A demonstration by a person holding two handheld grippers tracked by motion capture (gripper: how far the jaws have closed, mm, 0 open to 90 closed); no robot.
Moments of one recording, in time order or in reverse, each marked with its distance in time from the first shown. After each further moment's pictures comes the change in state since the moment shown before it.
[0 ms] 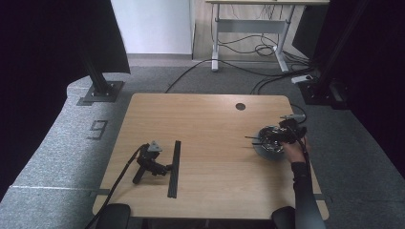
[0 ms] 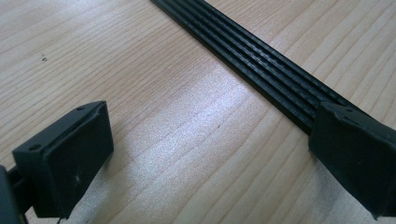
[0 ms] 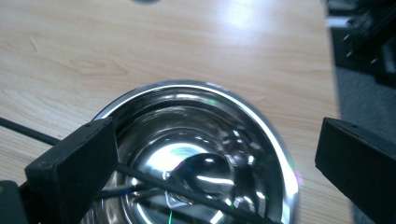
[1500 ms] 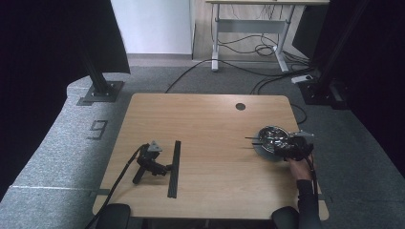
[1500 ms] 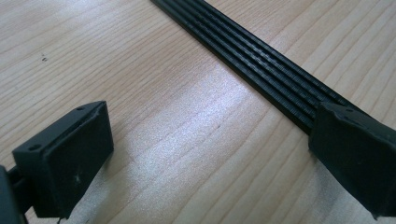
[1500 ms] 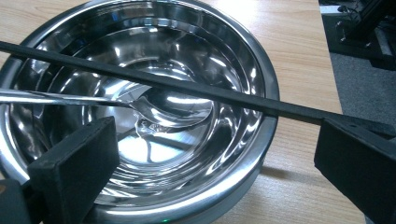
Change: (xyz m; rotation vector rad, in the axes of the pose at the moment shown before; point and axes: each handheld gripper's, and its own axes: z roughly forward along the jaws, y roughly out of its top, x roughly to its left) left arm 0.000 0.000 0.000 -0.001 0.000 0.000; right arm -0.014 -0.063 0.003 -0.012 -0.015 0.052
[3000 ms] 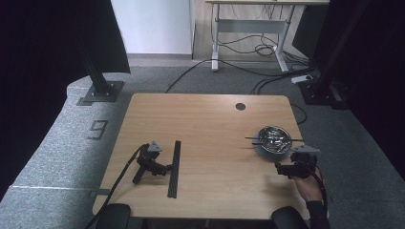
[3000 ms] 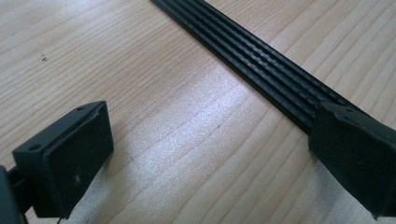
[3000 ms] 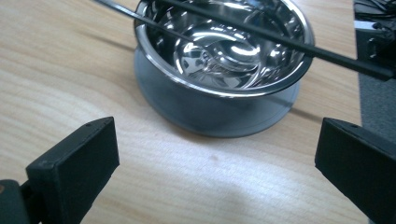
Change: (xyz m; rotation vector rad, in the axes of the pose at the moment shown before) left arm 0.000 0.000 0.000 0.000 0.000 0.001; right arm 0.018 -0.032 -0.065 -0.003 0.116 -0.129
